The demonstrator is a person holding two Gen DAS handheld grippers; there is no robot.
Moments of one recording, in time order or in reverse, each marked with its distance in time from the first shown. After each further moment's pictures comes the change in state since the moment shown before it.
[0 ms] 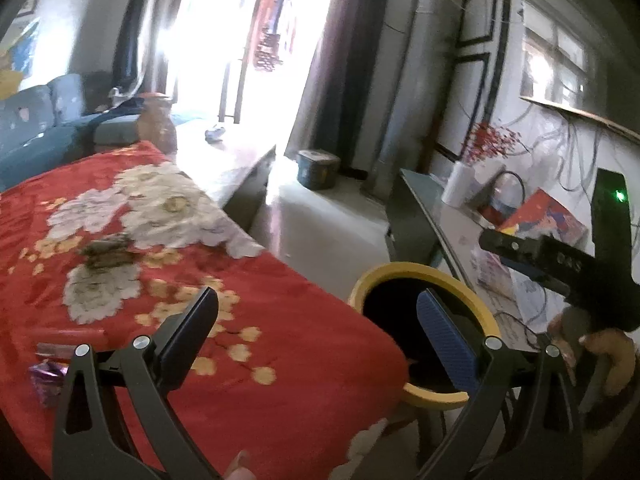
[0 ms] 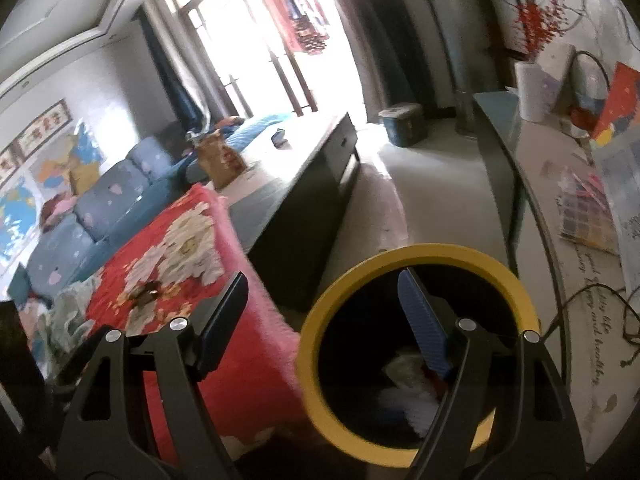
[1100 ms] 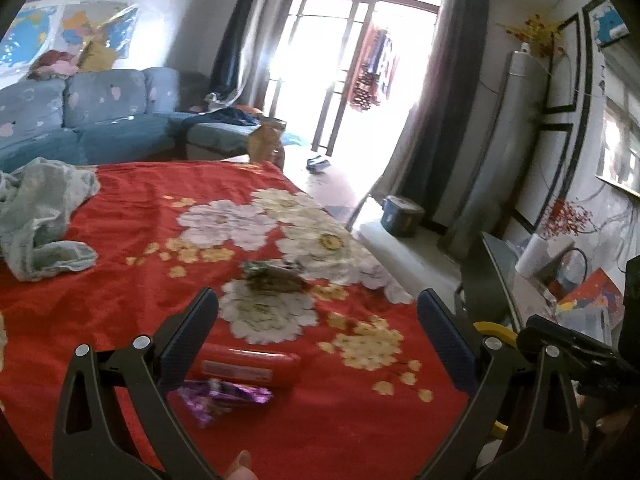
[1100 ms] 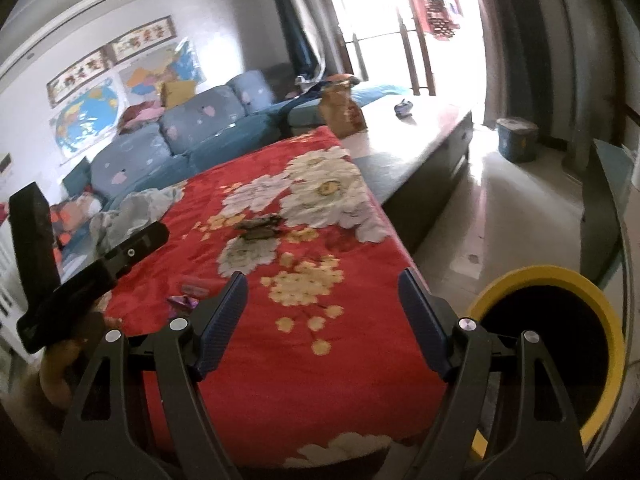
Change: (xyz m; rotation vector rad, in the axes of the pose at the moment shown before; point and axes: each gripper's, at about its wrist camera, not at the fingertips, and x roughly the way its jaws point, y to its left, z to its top) left arm -0.075 0.128 0.013 -0.203 -0.135 0.255; right arm 0.014 0.143 -0.031 -0.325 0.121 0.275
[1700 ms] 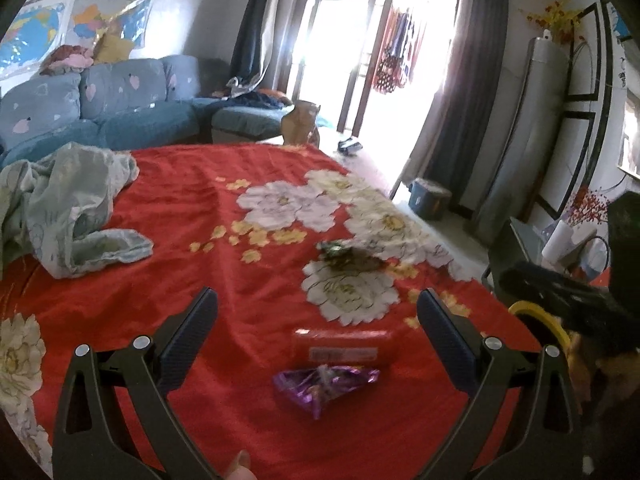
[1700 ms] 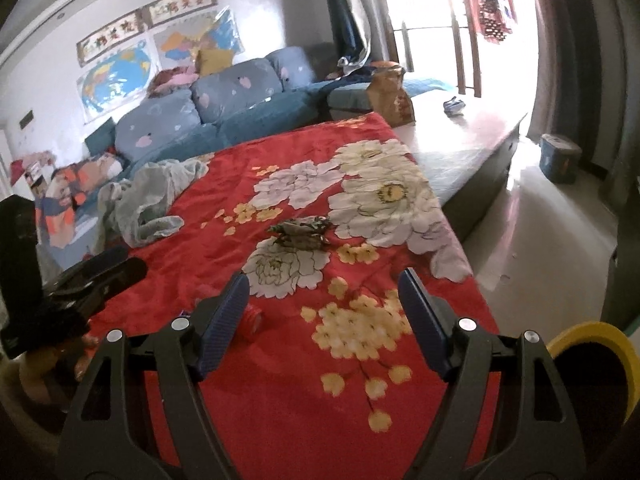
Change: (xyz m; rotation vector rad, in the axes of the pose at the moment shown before) left arm 0.000 0.069 -0.003 0.011 0.087 0.073; right arm 0.083 0.045 0.028 -0.131 0.080 0.081
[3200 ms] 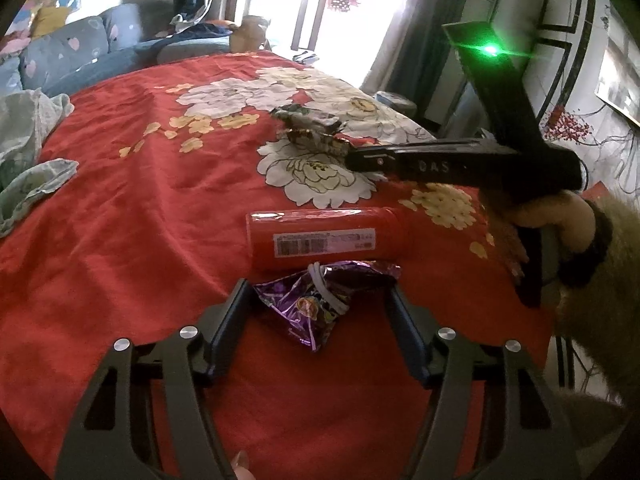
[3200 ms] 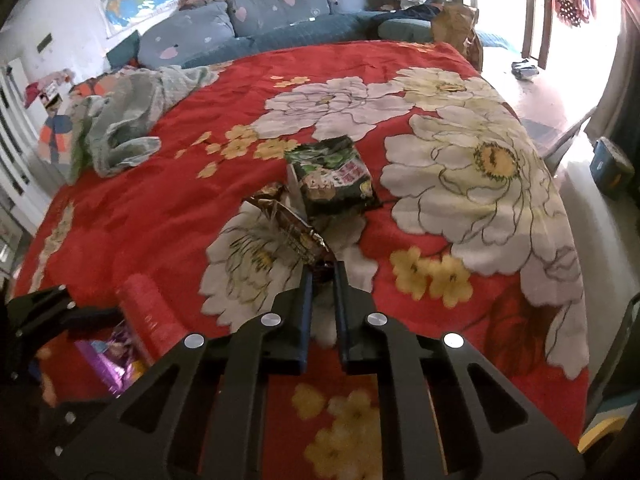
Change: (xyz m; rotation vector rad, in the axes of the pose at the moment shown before) left arm 0.051 -0.007 -0.057 0.121 0.287 -0.141; right arm 0.143 0.014 0.009 -0.172 0.276 0.097
